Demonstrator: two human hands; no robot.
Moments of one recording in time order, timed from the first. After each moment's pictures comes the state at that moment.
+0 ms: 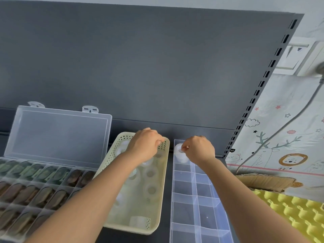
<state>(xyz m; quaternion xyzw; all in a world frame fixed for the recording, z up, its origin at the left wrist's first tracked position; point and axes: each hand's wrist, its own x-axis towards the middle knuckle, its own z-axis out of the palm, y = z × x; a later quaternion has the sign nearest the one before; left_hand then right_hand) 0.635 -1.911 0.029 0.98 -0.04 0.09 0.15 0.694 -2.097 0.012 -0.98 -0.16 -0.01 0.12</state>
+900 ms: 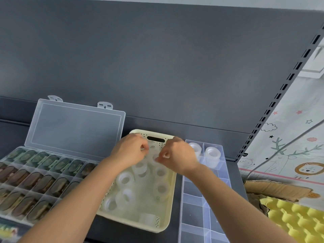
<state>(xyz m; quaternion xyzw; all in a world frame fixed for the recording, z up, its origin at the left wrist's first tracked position) 0.594 -1.857 0.021 0.98 0.07 0.06 0.15 0.653 -2.029 0.008 -0.91 -0.38 -0.03 0.19</state>
